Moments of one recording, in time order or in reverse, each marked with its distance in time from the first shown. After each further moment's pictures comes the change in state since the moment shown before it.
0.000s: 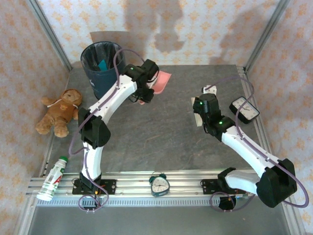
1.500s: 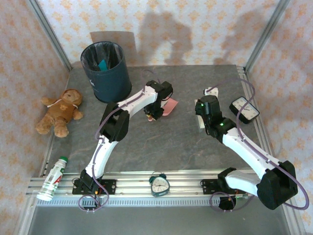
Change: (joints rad) left arm -0.079 0.298 -0.031 0.034 0.008 0.014; right arm -0.015 -0.021 -0.033 -0.010 0.022 -0.018
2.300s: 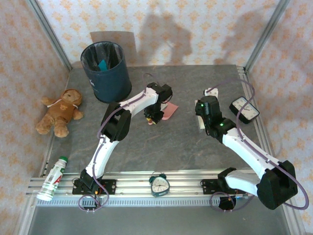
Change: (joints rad) left arm 0.000 0.024 -0.026 -0.013 0.061 0.013; right arm -0.002 0.001 -0.008 0.000 -0.001 0.000
